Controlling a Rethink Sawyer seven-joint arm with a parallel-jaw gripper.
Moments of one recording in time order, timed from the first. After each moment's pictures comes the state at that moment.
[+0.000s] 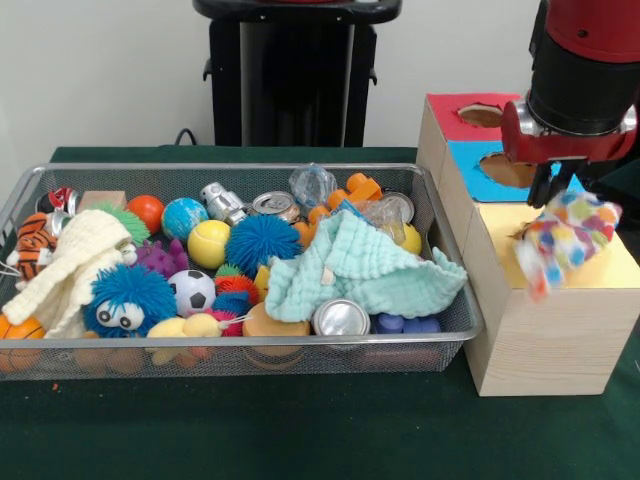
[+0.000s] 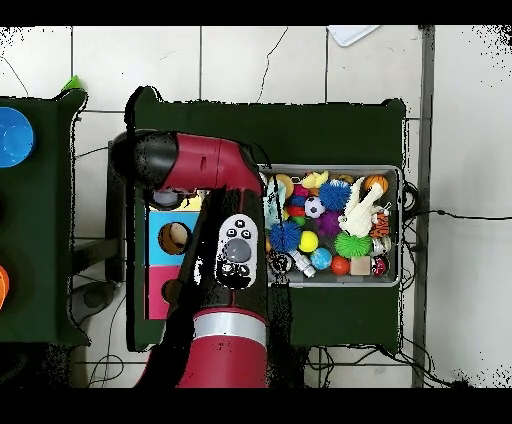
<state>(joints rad) 0.09 -0.43 -0.13 1.20 0.23 1.06 1.62</state>
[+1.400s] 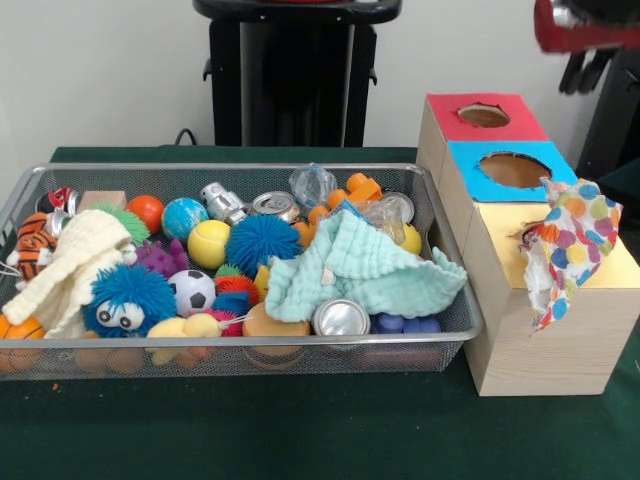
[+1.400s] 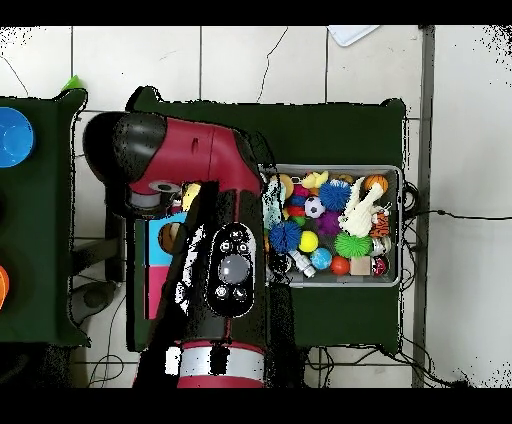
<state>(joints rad) 0.11 -0.53 -0.15 1.16 0.27 1.42 1.62</state>
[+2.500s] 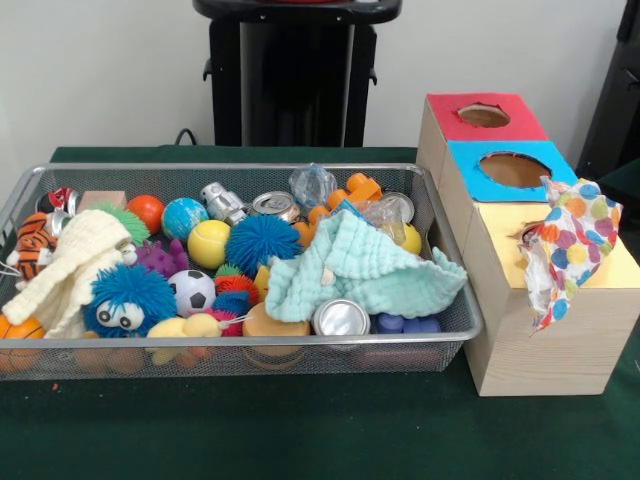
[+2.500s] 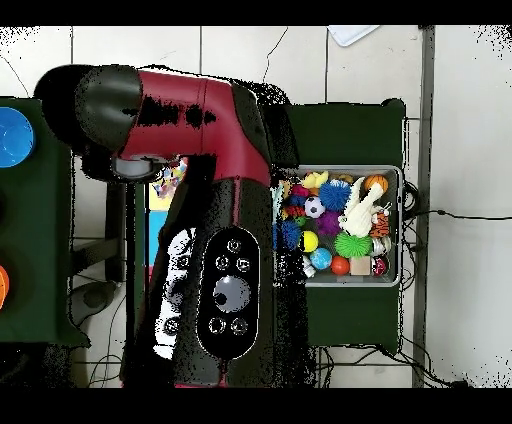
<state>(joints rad) 0.11 -0.58 -0.20 0.98 0.25 1.29 1.62</state>
